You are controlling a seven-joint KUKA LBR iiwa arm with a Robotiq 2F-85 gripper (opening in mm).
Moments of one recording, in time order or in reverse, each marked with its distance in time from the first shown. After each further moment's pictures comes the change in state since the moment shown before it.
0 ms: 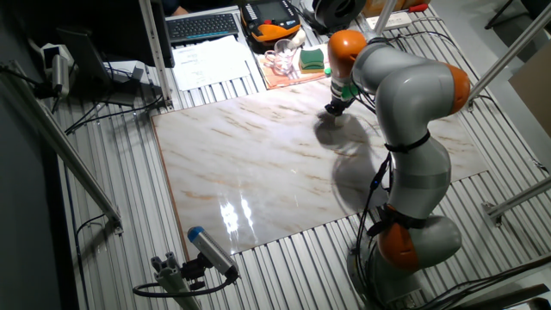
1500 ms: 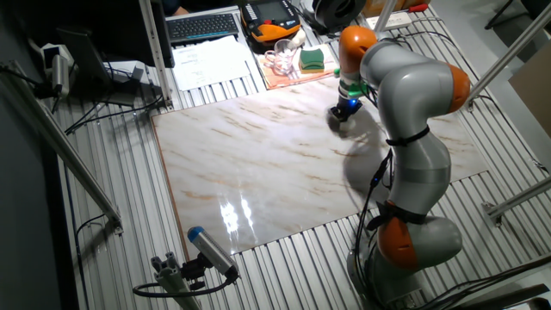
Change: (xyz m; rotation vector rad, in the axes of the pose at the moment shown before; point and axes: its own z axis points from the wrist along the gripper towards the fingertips) arm 0.015 -0.009 0.023 -0.154 0.101 0.091
